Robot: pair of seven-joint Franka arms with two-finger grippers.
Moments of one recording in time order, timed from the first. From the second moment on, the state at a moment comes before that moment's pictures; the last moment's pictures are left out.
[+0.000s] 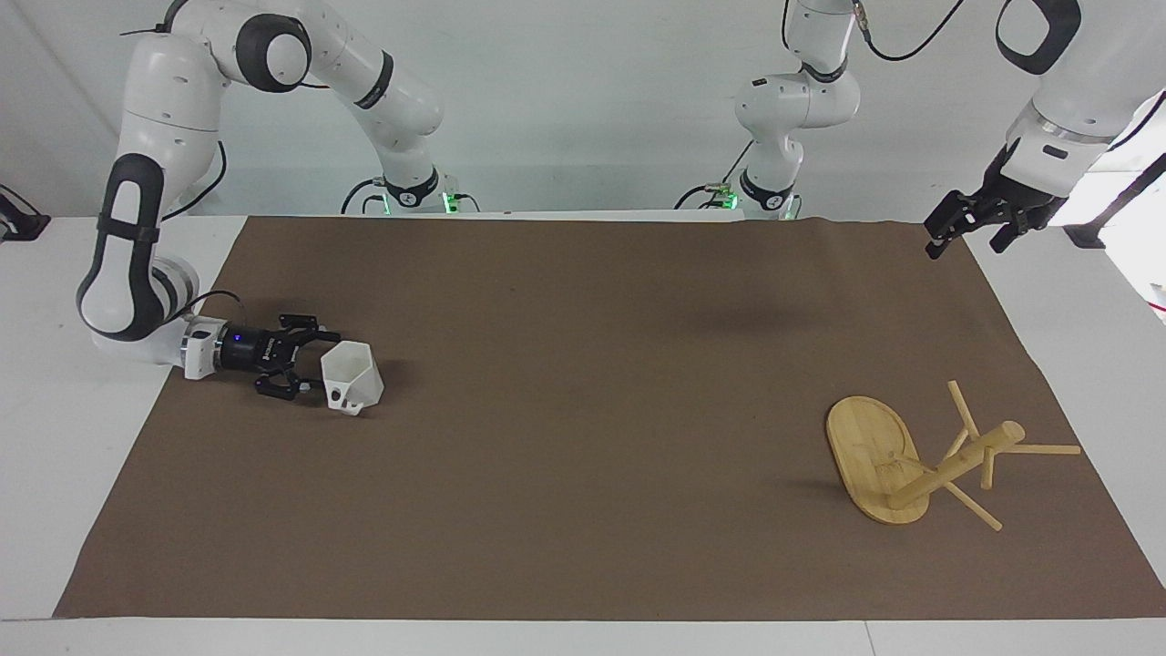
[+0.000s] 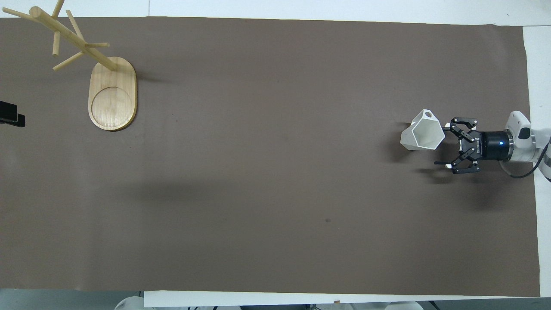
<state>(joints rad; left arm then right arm) -0.01 -0.08 -0.02 -1.67 0.01 1.58 0.00 -0.54 0.57 0.02 -1.89 1.03 1.51 -2.51</state>
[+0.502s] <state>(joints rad) -0.01 -0.08 -0.02 -1.67 0.01 1.58 0.00 -0.52 0.57 0.02 -1.92 1.06 1.54 -2.51</state>
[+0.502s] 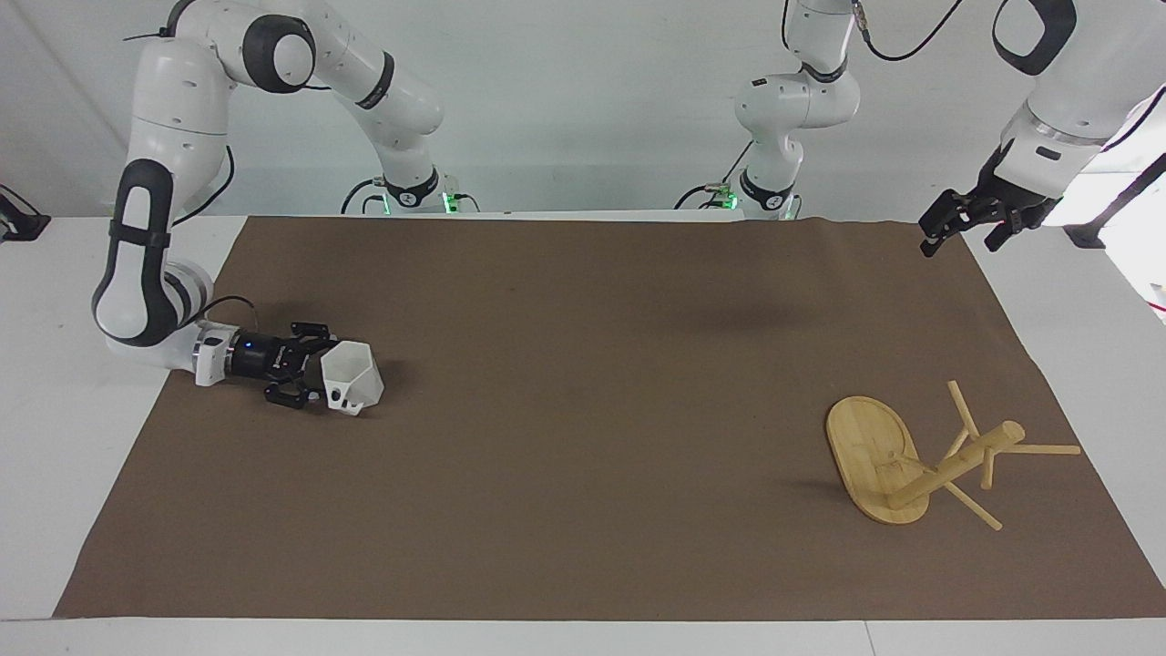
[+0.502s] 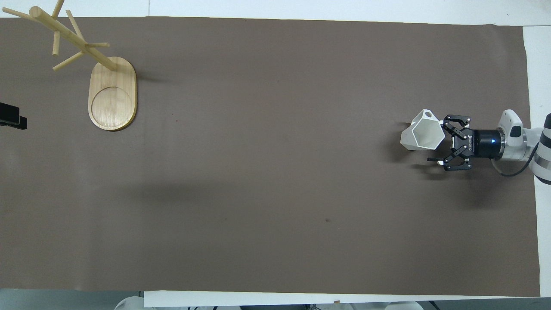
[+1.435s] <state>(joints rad) -0.01 -0.08 -0.01 -1.68 0.00 1.59 -0.01 -0.50 0.56 0.03 -1.94 1.09 1.56 -2.52</state>
